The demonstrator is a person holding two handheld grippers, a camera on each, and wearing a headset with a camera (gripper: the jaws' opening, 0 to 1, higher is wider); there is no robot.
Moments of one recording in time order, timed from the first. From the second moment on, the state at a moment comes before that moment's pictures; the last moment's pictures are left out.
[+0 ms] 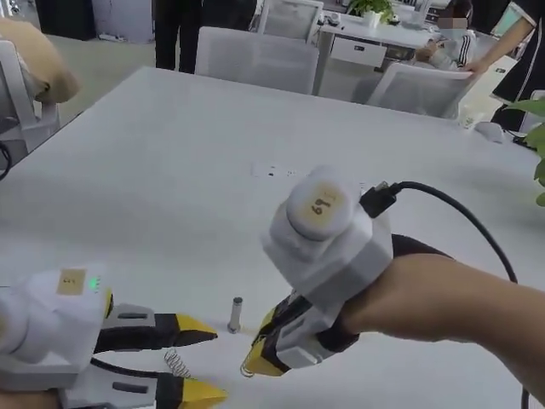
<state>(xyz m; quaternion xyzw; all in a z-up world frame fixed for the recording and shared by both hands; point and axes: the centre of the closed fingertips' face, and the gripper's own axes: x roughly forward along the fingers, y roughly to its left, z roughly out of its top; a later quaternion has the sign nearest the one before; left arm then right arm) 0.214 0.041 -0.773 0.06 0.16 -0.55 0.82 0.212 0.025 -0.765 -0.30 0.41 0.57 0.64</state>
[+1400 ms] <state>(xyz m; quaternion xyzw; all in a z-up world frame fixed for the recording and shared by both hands) 0.229 0.074 -0.801 0.12 0.16 -0.48 0.85 0.271 -0.017 -0.729 -0.34 0.41 0.52 0.67</state>
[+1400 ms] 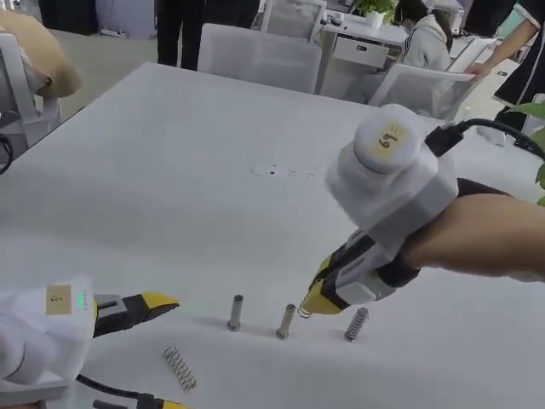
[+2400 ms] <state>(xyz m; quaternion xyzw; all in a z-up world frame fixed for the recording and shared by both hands) 0.227 0.087 -0.798 0.11 0.16 -0.47 0.86 0.304 -0.010 -0.777 -0.34 0.46 0.50 0.65</state>
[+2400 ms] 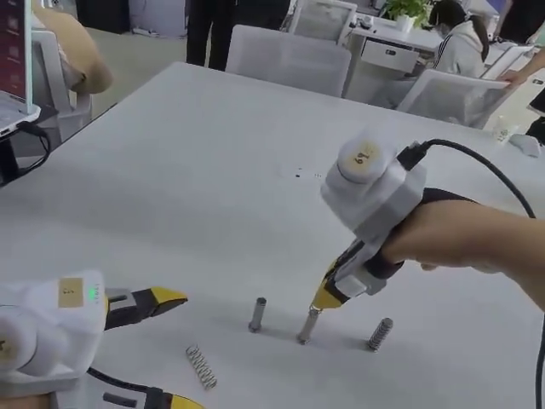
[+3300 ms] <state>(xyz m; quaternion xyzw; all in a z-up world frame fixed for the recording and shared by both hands) 0.229 0.094 -0.798 0.11 0.16 -0.46 0.86 0.310 -0.013 -0.823 -0.36 0.48 0.48 0.64</state>
